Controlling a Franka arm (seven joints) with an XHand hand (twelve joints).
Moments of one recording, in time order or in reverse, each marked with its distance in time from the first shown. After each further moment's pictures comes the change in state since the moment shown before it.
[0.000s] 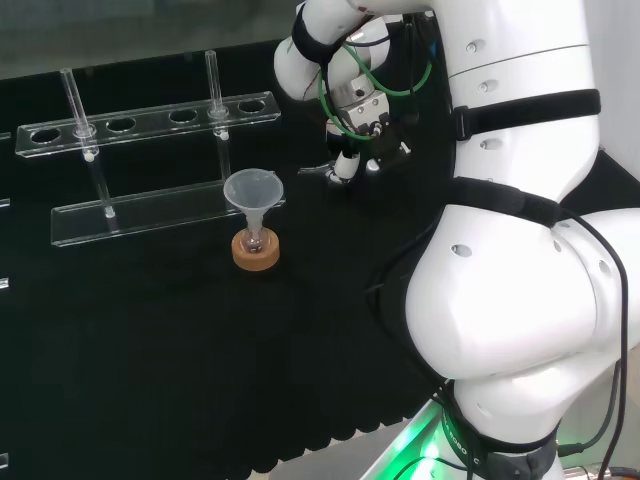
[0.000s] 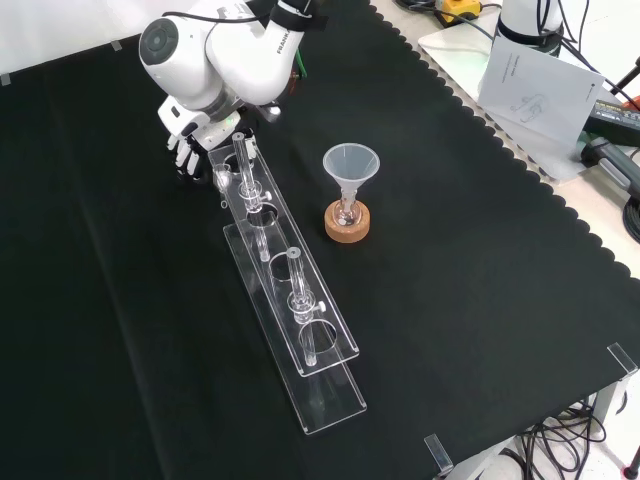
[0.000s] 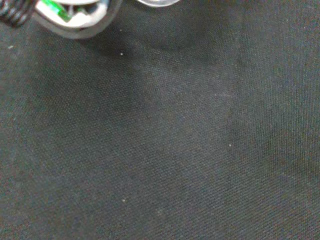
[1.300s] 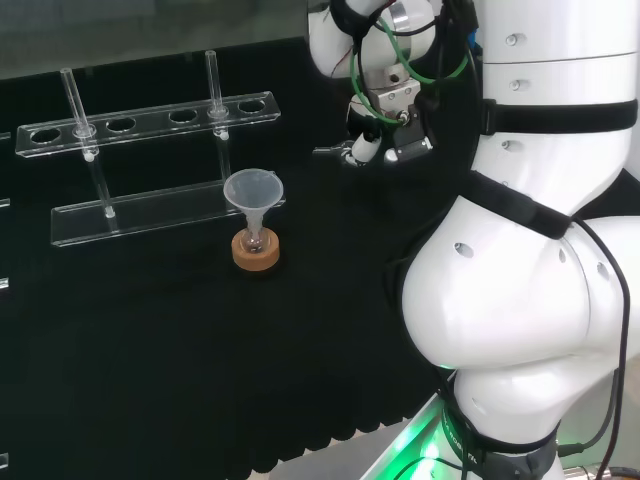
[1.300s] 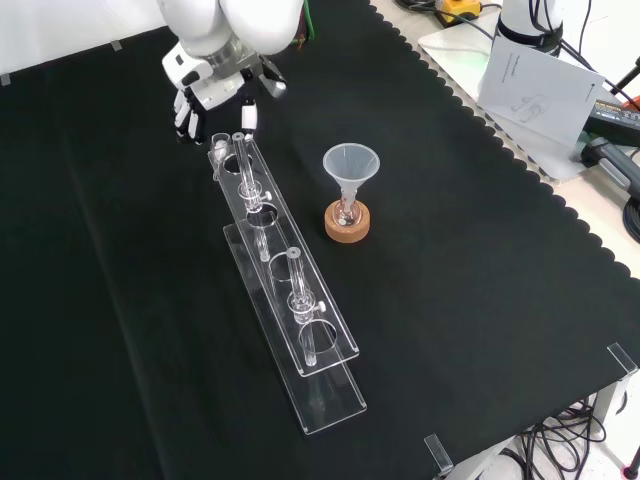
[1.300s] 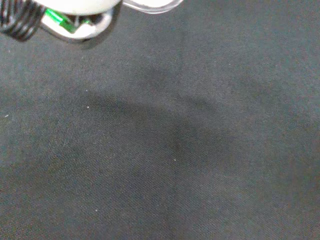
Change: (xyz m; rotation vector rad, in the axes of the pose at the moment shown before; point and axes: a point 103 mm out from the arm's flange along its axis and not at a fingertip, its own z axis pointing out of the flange) arm -0.031 -0.040 -0.020 -0.137 0.156 0.088
